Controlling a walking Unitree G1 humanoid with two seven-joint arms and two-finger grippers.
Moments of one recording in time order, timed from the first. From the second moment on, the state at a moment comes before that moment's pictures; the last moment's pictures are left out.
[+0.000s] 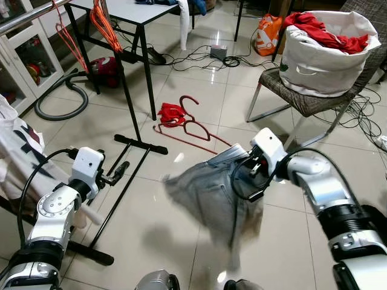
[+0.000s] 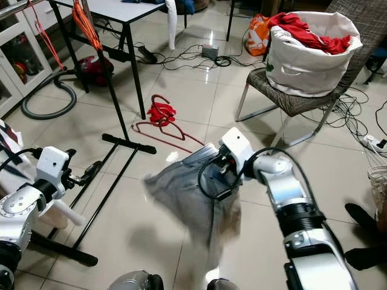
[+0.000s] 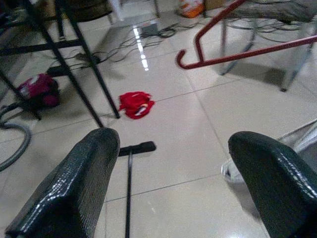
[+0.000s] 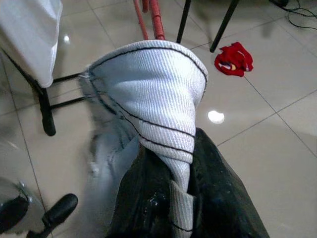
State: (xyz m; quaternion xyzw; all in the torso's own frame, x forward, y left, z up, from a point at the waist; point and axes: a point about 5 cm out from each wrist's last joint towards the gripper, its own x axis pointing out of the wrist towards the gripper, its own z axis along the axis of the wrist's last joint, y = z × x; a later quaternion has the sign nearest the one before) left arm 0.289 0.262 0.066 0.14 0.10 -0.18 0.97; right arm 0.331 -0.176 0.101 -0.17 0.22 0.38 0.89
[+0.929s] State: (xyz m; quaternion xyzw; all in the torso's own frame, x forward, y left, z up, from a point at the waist) left arm 0.285 0.213 0.035 0.16 0.19 -0.39 0.89; right arm 0.322 -0.166 0.184 -0.20 0.13 0.52 0.82
